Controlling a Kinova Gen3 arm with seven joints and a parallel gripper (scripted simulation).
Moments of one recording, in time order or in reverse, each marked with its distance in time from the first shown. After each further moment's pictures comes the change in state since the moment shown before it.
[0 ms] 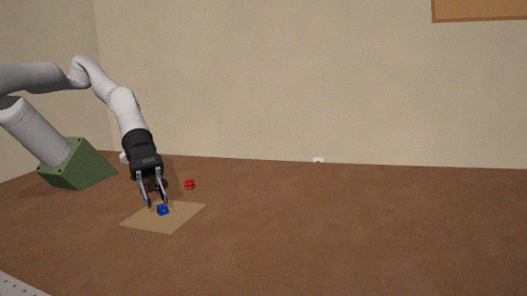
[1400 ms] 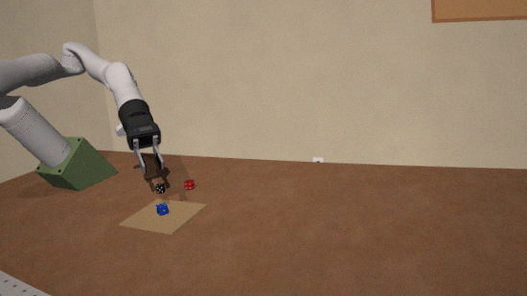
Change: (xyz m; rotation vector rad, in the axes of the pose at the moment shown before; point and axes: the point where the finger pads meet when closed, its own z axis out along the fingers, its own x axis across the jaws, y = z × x) arm 0.007 0.057 -0.043 0.000 0.026 -0.004
